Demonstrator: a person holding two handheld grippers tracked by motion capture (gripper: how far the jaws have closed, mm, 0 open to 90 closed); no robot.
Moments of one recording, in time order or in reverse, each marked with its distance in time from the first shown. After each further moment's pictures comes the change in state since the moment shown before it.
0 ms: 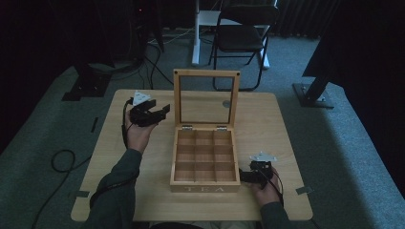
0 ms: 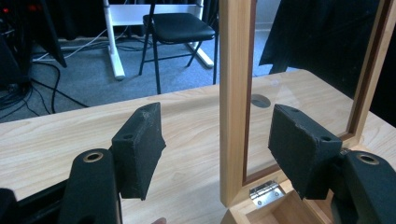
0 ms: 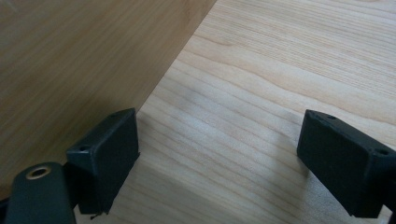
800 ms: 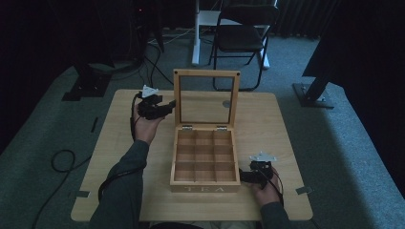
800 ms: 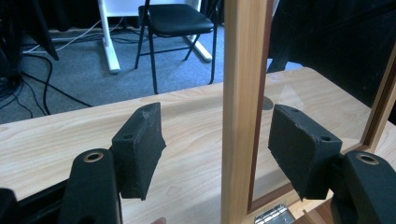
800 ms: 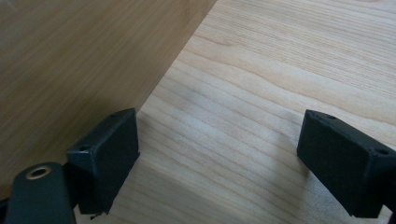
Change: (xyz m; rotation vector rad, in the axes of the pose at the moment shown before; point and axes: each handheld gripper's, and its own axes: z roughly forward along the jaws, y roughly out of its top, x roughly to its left) left arm -0.001 0.012 0.036 0.036 -0.018 -0.011; right arm 0.000 0.000 0.000 0.000 0.000 0.000
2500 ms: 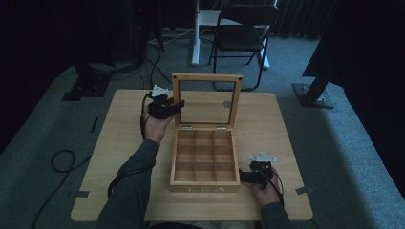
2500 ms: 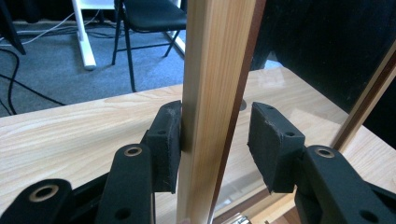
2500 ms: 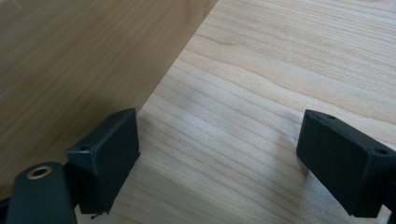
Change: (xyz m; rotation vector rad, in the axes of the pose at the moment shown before) left arm -0.023 0.001 0.012 0.006 -0.074 -0.016; right arm 0.000 -0.001 -0.001 0.001 0.002 -0.001
